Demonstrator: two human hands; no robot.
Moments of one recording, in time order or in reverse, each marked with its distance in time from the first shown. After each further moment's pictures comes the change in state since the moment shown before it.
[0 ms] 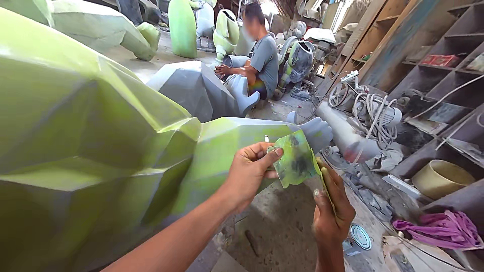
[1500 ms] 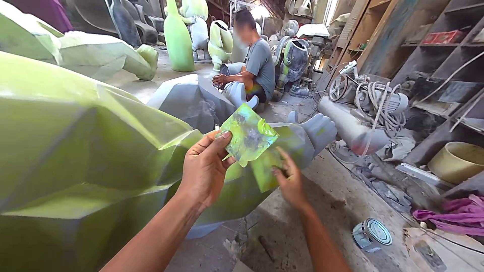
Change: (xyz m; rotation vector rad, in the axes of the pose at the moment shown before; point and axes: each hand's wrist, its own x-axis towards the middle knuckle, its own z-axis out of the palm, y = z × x) left_hand 0.014 0.033 -0.061 -0.051 0.191 0.214; right_hand -0.013 0.090 0.072 0.074 -0.202 0.656
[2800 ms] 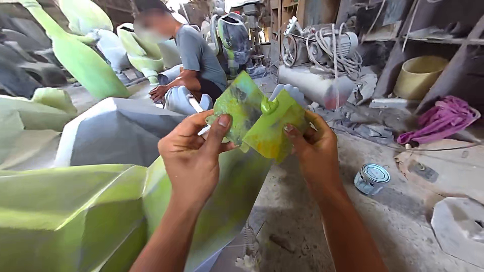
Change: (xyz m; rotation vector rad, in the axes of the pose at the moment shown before) left_hand 0.057 -0.066 0.062 0.392 -0.499 0.426; right_hand -0.003 -0.070 -0.062 0.208 0.649 -0.076
